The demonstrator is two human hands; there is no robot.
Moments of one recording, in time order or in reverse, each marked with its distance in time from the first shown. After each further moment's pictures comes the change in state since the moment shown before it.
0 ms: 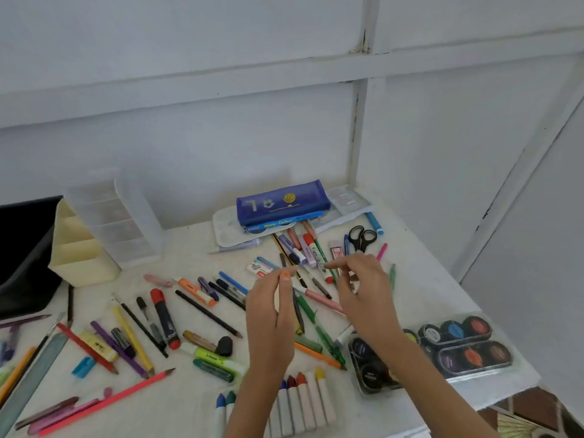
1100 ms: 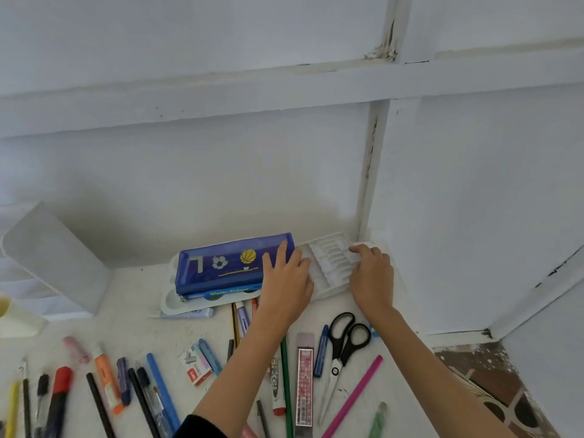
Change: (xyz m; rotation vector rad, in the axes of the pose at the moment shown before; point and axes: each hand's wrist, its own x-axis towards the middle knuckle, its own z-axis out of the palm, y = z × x) left_hand 0.206 -0.059 0.173 1.188 -0.487 0.155; right_hand 0.231 0.175 0.047 -0.301 -0.183 0.229
